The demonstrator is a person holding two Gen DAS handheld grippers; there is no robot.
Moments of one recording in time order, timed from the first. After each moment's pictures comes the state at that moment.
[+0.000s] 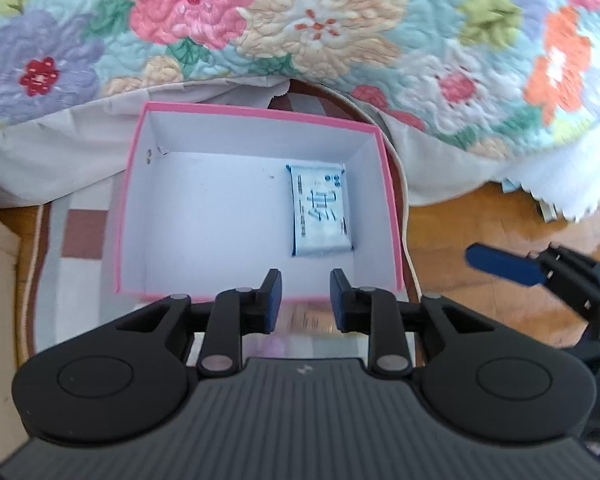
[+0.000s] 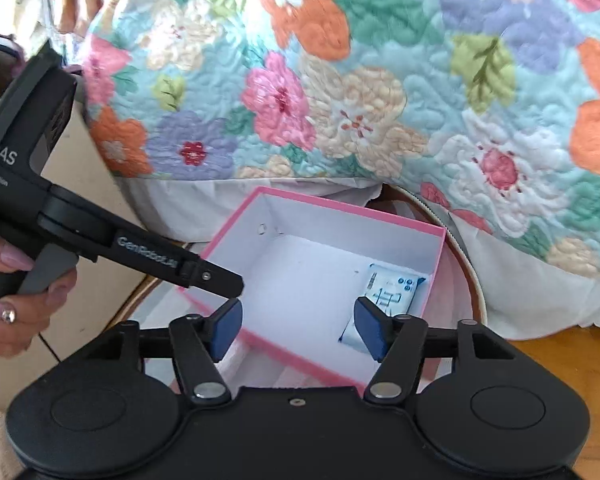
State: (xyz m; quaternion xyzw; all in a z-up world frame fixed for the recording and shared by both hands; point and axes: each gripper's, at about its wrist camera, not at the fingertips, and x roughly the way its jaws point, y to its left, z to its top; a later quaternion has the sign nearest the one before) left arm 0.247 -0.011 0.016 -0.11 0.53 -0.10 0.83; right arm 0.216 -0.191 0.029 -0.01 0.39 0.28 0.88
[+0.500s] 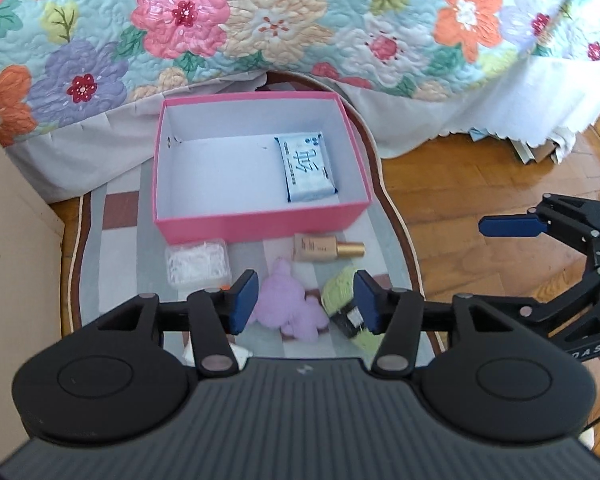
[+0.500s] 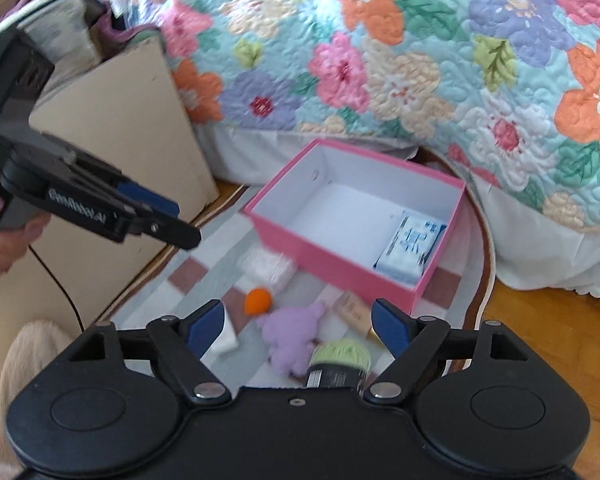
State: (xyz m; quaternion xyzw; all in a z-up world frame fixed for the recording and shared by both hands) left arm 0.105 -0.009 0.059 -0.04 0.50 -0.12 0.86; right arm 0.105 -0.221 0.050 -0.06 0.41 0.34 0.84
